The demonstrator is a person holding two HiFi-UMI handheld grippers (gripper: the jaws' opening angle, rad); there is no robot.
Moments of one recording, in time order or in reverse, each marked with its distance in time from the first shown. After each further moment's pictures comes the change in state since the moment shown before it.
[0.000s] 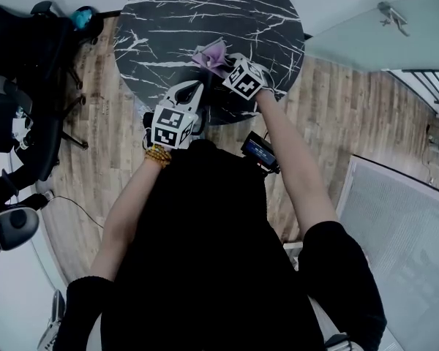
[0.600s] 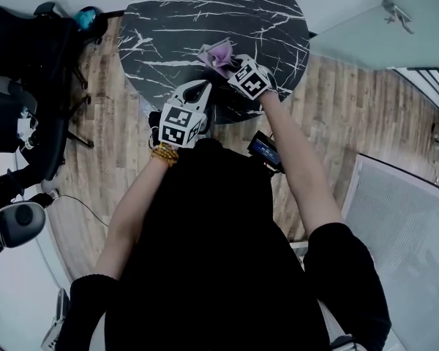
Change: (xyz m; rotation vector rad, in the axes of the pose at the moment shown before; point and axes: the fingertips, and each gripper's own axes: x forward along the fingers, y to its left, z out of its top) left arm 0.006 -0.007 -0.001 0.005 0.008 -0.021; right arm 0.001 0.003 -0.002 0.144 -0.042 0.004
